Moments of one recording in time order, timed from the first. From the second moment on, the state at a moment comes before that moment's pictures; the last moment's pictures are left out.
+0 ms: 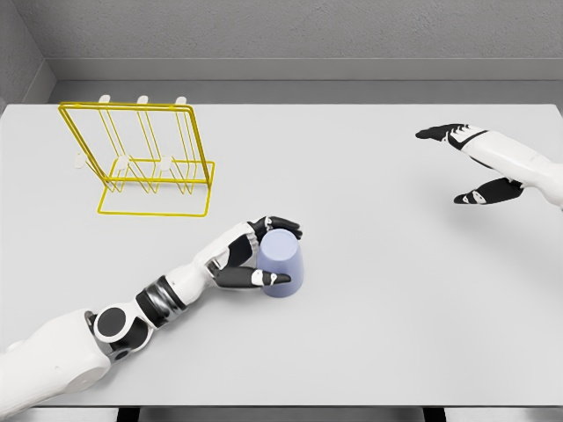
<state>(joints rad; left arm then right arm) -0.53 0.60 -1.31 -1.46 0.82 -0.61 -0.02 -0.42 -0.83 0.39 -1.35 0.13 -0.61 0.36</state>
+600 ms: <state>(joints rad) -0.54 0.62 -1.28 -1.50 0.82 -0.61 0.00 -0.42 -0.83 0.39 -1.35 0.13 -0.61 0.36</state>
